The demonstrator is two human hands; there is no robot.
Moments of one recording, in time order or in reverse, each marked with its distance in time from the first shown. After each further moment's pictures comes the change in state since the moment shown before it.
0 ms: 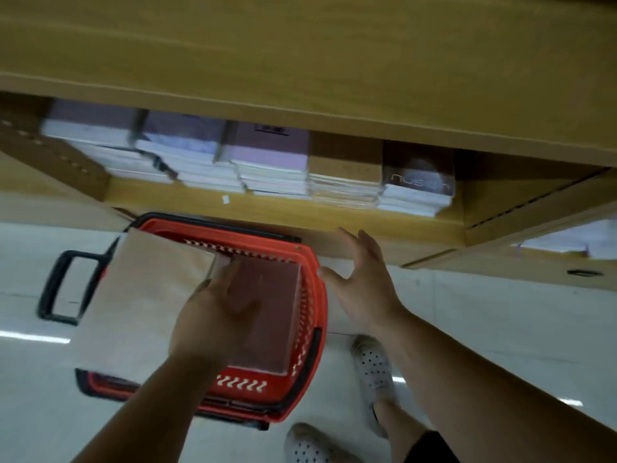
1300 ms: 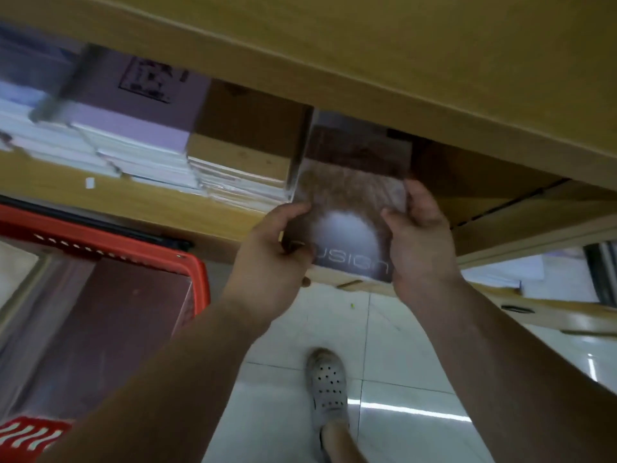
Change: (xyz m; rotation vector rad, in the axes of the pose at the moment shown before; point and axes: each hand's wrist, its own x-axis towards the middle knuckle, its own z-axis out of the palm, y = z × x) left_hand 0.071 0.201 0.156 -0.951 -0.144 0.144; right_hand 0.093 0.096 -0.164 0.665 0.400 0.012
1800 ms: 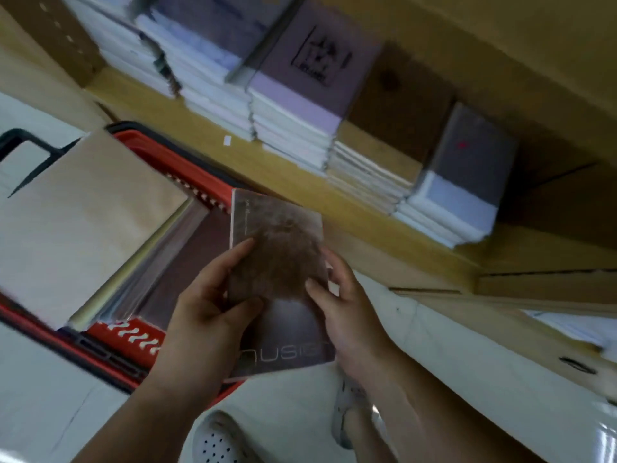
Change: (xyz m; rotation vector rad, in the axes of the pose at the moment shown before) left_hand -0.134 -0.024 -0.155 -0.186 0.406 -0.174; right_hand -0.139 0.077 0.134 -0.183 -0.607 0.269
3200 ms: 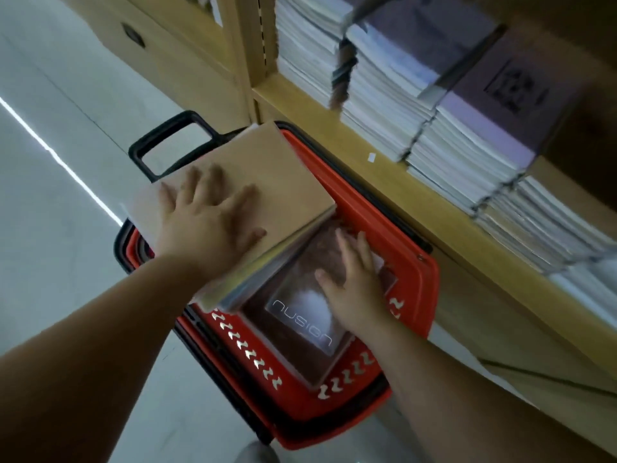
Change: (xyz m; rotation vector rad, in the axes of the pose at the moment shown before) left_hand 0.133 -0.056 -0.221 1.505 0.318 0.251; right_hand 0.102 0.045 0.155 -0.797 -0.255 -0.276
